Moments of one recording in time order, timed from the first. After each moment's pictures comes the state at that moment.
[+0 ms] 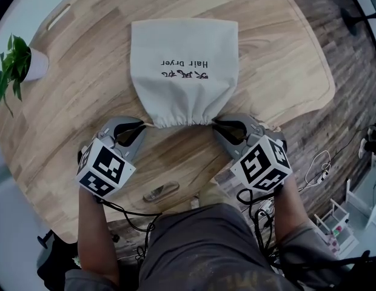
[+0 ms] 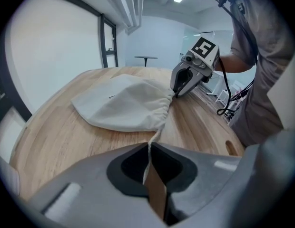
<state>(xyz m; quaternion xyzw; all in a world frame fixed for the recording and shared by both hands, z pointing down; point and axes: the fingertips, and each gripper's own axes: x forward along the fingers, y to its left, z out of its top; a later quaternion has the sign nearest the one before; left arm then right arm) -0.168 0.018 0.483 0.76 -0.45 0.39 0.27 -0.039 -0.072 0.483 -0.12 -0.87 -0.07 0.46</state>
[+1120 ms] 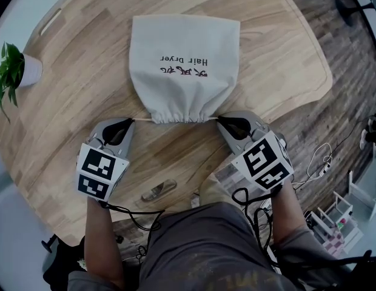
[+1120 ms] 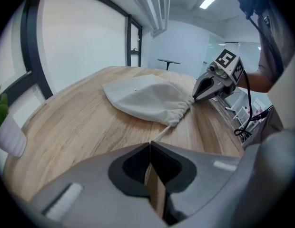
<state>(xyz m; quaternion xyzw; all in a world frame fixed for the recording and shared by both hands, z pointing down) -0.197 0.023 0.484 0.69 -0.55 0.34 0.32 -0.029 -0.081 0.483 -0.04 -0.88 0.01 0.47</state>
